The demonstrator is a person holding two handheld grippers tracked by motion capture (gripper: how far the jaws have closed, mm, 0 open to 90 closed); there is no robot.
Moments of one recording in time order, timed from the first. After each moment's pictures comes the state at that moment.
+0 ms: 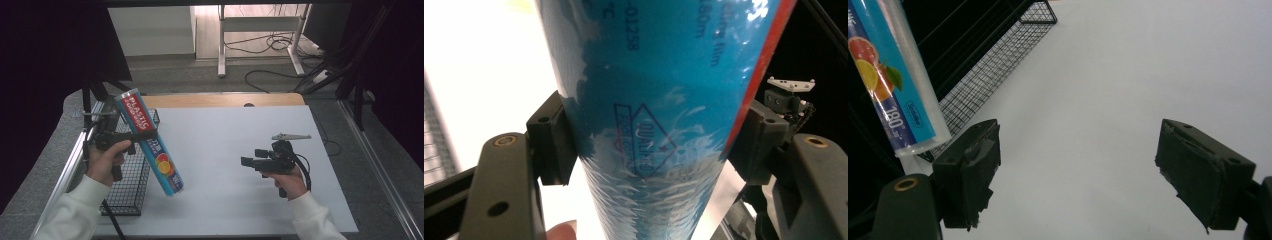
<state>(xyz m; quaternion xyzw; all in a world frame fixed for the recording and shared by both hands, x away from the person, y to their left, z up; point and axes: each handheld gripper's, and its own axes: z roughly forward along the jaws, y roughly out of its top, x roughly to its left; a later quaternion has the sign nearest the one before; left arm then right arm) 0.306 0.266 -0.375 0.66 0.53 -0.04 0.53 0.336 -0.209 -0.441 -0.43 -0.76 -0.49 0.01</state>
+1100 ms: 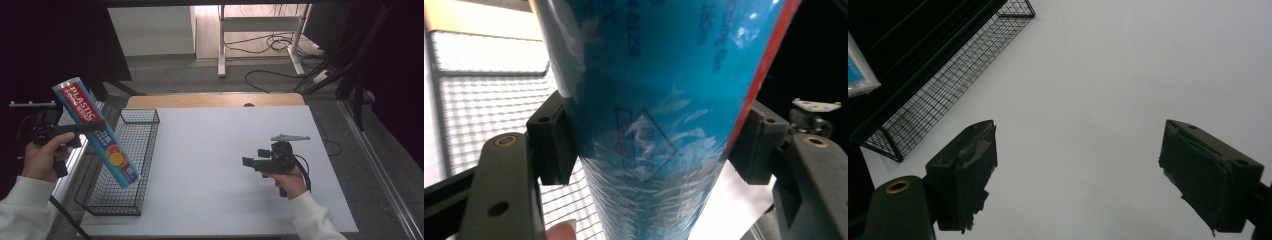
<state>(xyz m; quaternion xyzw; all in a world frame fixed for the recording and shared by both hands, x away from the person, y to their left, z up) 0.282 0.368 -0.342 0.64 0.58 0.03 0.50 0.341 -0.210 -0.452 -0.44 -0.77 -0.47 -0.02</state>
